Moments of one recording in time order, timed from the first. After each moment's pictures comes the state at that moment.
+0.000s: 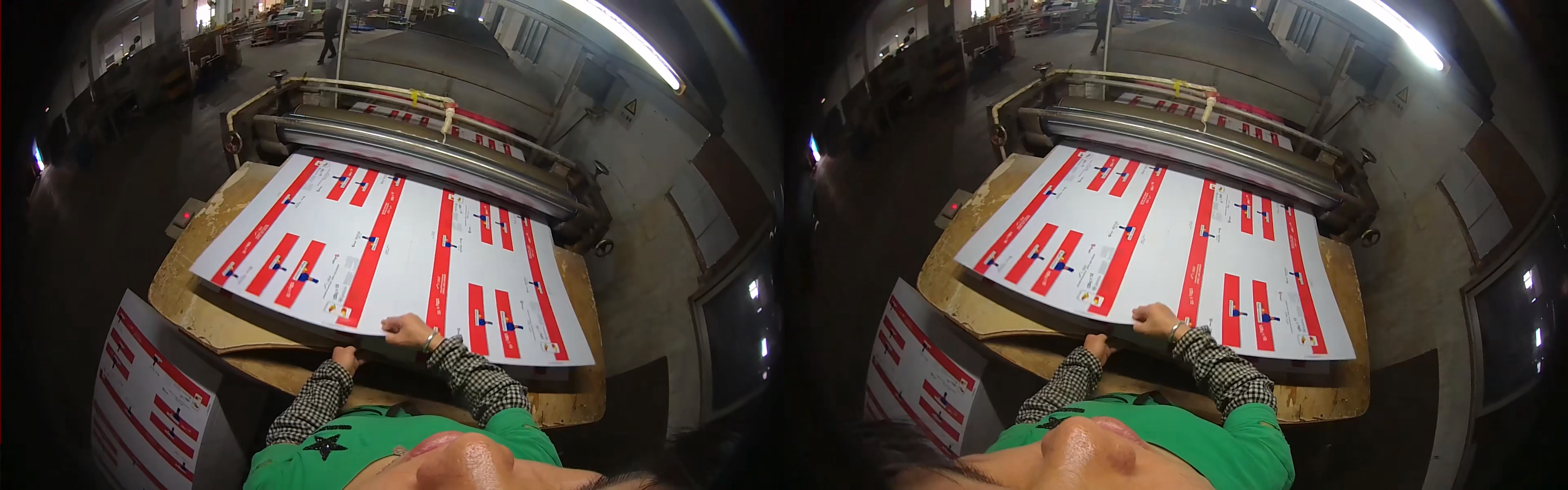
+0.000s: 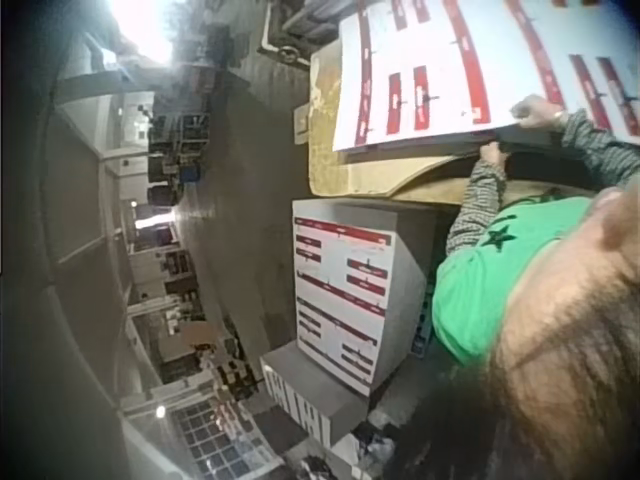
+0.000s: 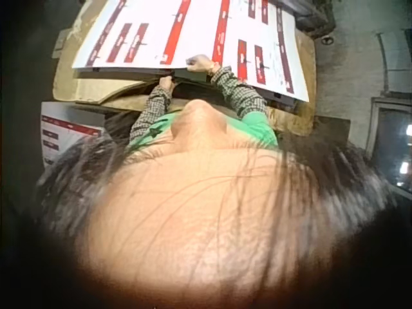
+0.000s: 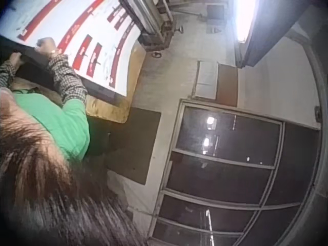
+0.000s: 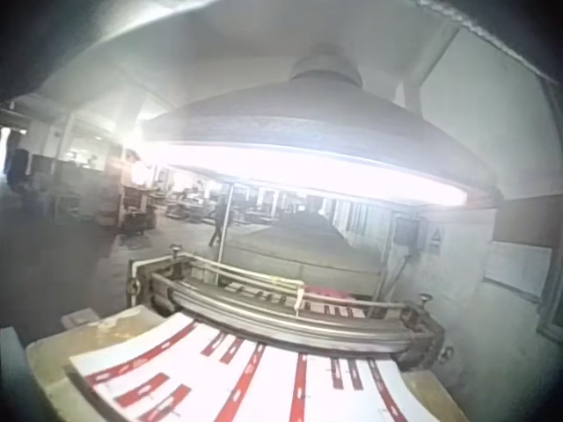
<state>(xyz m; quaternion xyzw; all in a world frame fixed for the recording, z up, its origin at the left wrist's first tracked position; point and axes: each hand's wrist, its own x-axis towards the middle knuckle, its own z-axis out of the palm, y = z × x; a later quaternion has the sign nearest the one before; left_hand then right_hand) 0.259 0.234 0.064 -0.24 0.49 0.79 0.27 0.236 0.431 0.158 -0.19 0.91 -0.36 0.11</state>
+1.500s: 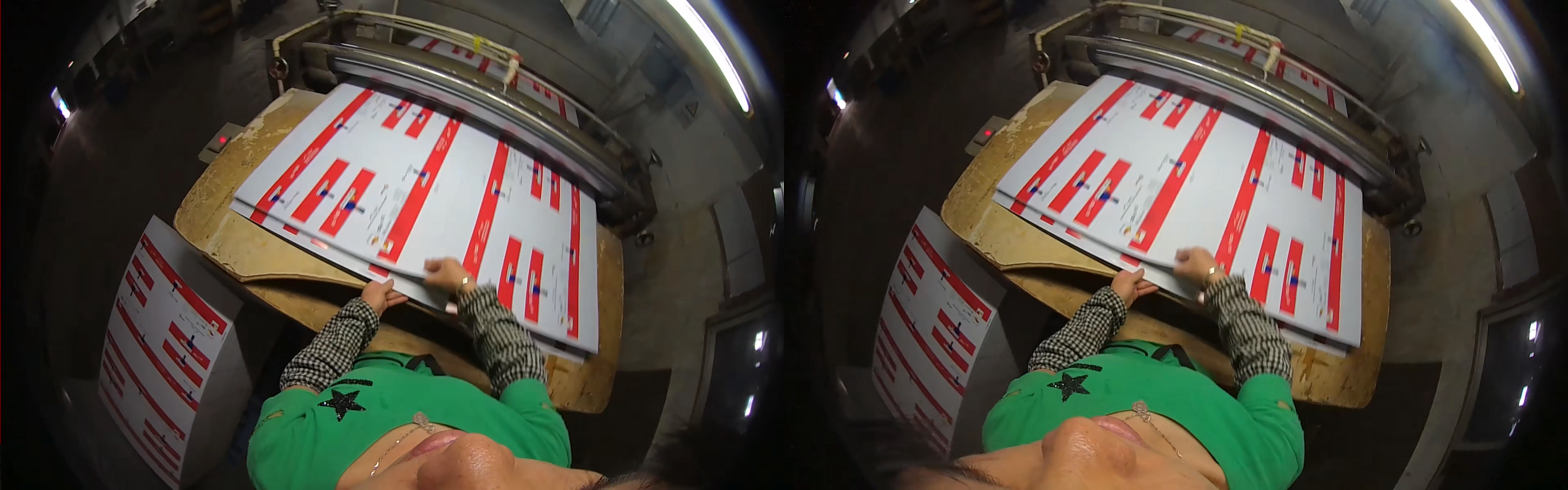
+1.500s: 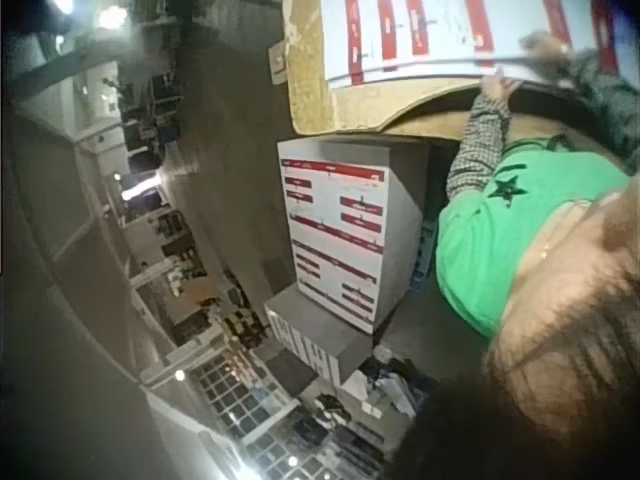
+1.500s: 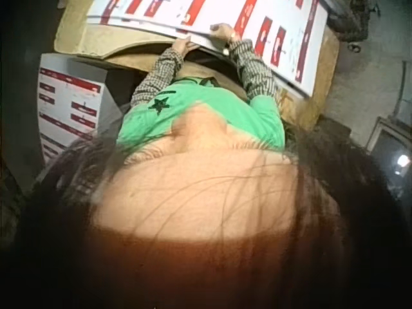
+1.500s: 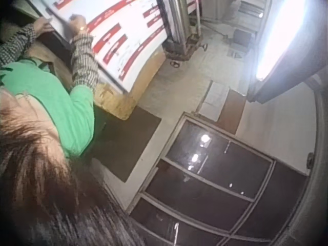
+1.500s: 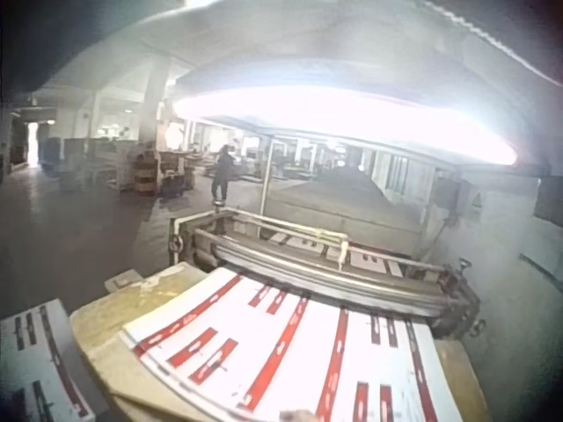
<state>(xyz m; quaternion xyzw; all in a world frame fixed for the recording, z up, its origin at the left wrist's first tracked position) 0.257 0.228 0.050 -0.13 0.41 0.86 0.28 0.206 0.442 0.106 -0.08 0.90 -0.35 0.23</state>
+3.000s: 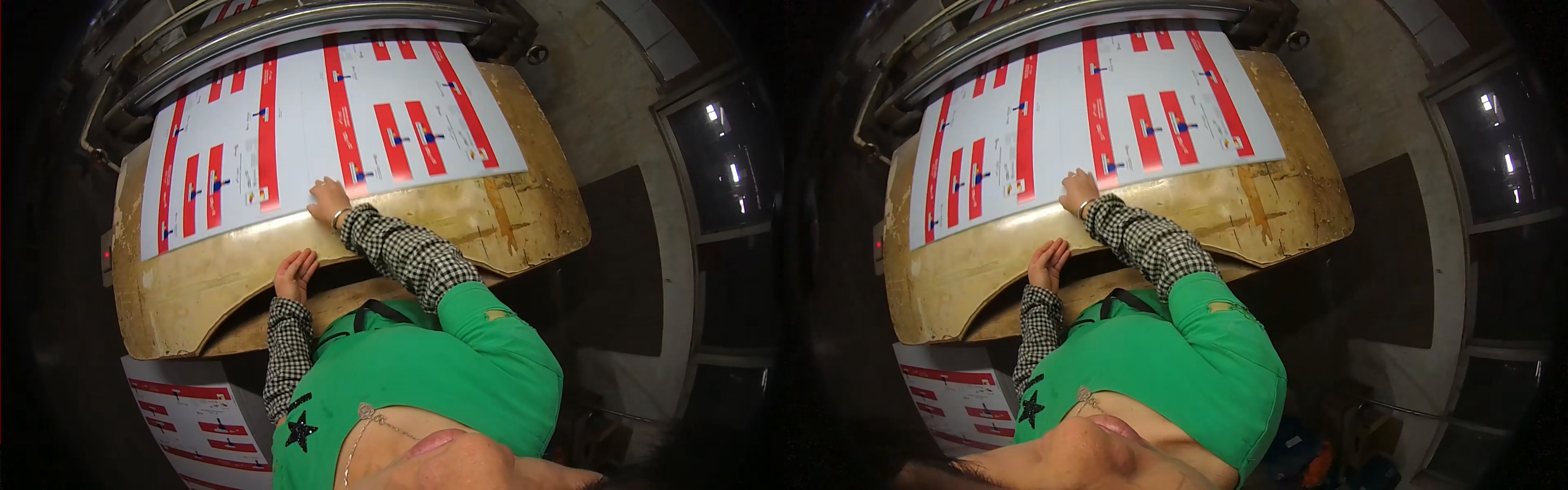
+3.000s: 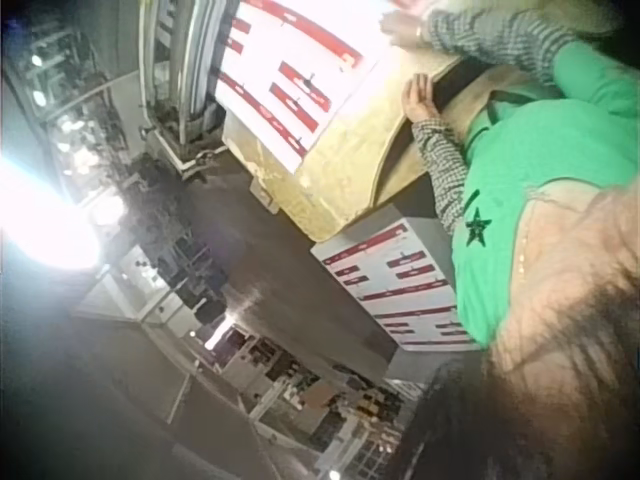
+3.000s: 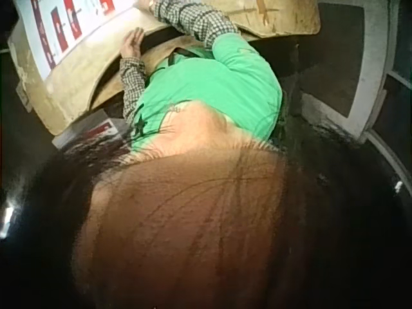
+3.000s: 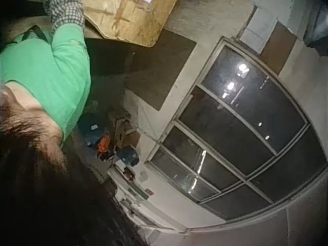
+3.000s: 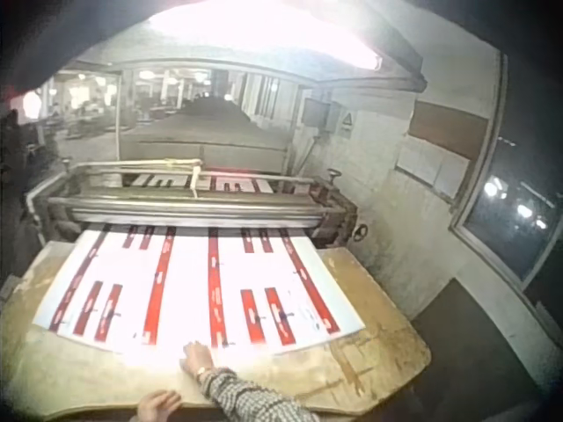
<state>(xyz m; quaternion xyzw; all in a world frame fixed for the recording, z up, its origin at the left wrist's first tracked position) 0.263 0.238 0.077 -0.13 0.48 0.83 0.28 0.197 0.433 0.079 0.03 0.96 -0.27 -0.07</state>
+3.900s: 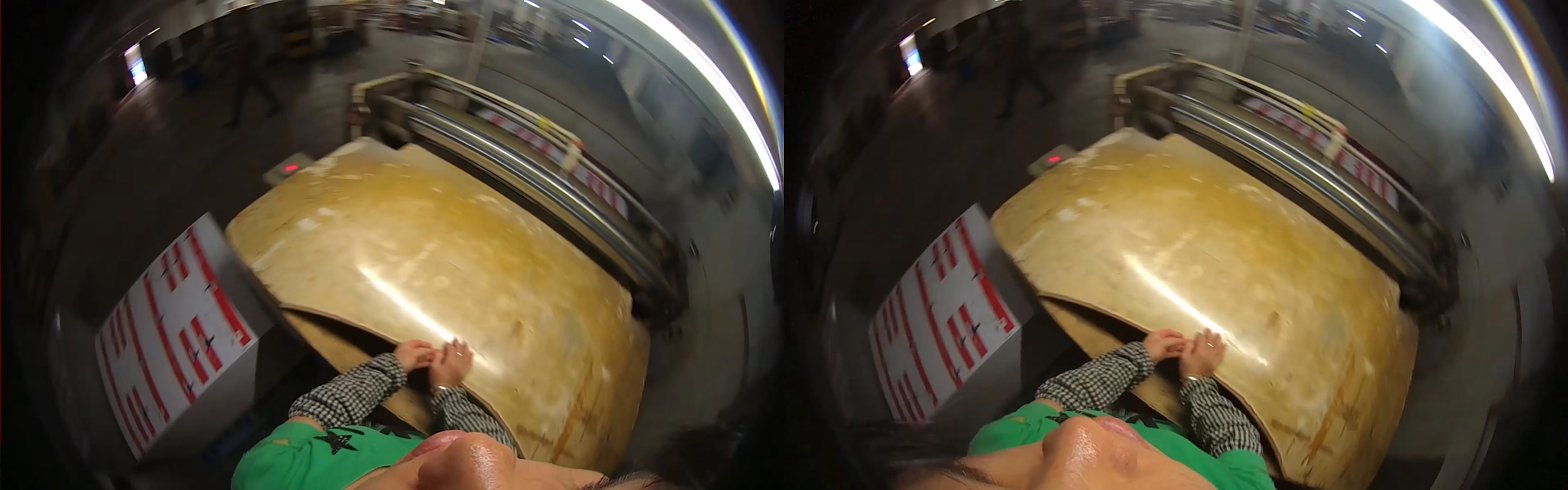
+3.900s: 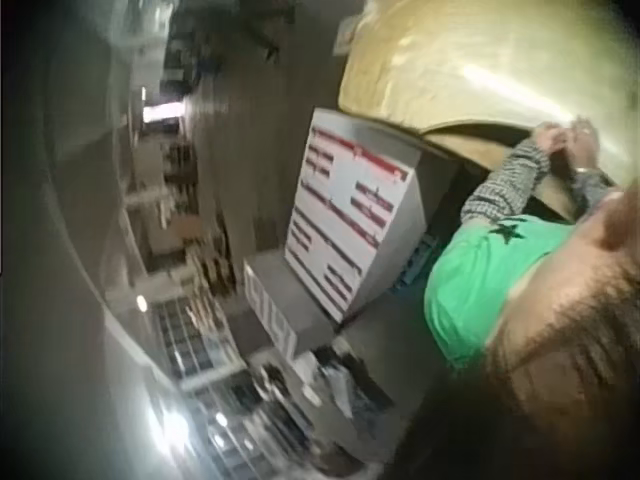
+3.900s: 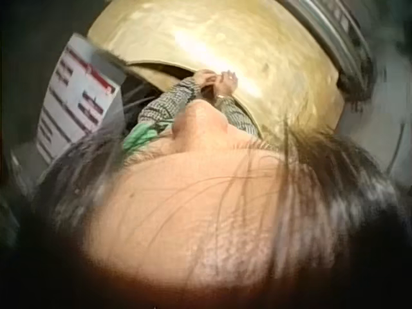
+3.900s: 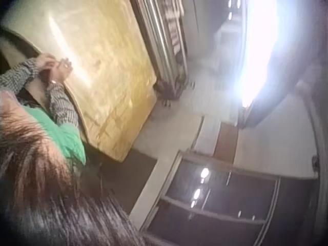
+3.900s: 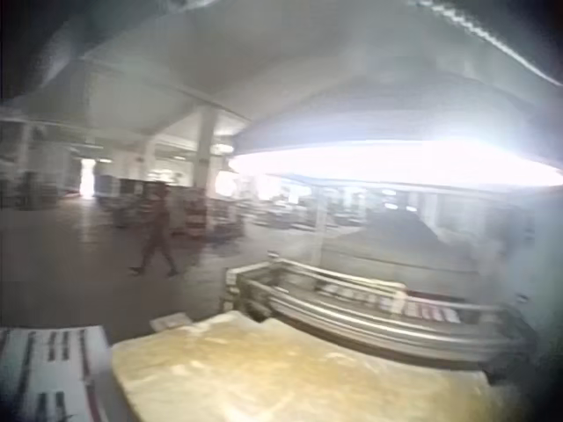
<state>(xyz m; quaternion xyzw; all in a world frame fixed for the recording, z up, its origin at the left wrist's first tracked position) 0.254 0.238 0.051 -0.17 0.47 0.82 0.27 0.275 0.361 0.057 0.02 0.95 -0.22 -0.23</state>
